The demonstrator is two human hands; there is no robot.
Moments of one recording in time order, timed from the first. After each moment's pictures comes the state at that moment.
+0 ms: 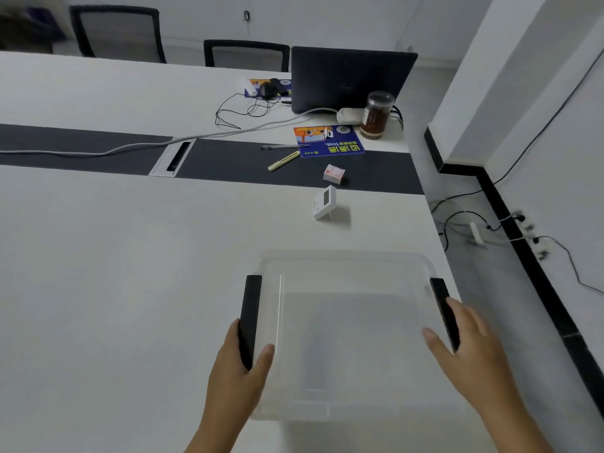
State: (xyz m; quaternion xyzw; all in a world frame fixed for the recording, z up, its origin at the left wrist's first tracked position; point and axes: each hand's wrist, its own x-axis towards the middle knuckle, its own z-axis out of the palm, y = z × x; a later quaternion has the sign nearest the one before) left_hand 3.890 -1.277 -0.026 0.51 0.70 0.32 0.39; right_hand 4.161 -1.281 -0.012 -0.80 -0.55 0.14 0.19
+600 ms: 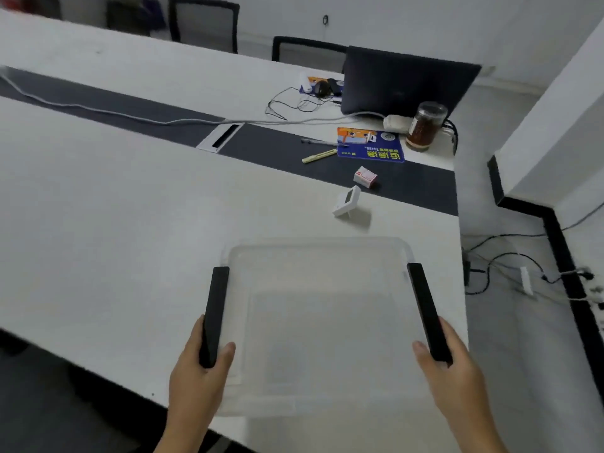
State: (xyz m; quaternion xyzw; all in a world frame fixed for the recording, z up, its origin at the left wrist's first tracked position) left_hand 3.934 -1.330 -0.024 0.31 0.77 0.44 0.34; right_hand 4.193 -1.275 -0.022 -0.71 -0.49 0.38 0.32
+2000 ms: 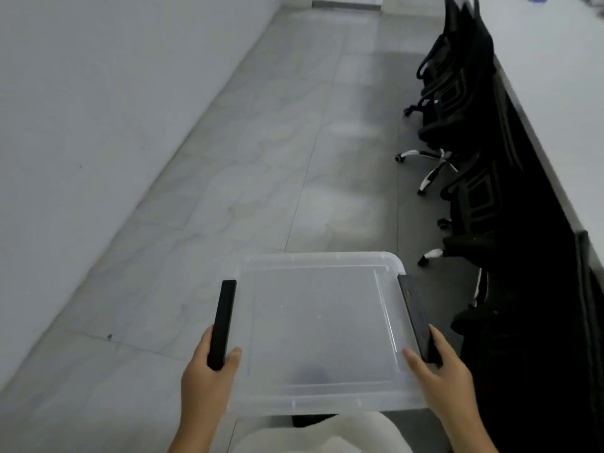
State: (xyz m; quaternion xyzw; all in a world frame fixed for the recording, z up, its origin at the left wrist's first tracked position) left_hand 3.686 -1.960 -0.076 -0.33 0.79 0.52 0.03; right_hand 3.670 -1.693 -0.072 -0.26 -0.82 0.50 -0.07
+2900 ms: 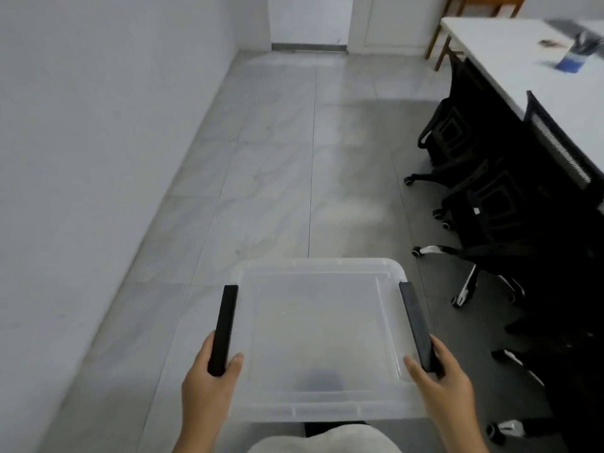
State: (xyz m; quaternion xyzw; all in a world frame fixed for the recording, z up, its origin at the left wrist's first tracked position) left_hand 2.908 -2.080 -0.072 -0.25 0.81 0.53 0.04; right_hand 2.938 -1.812 -0.073 -0.33 -0.77 0.55 0.03
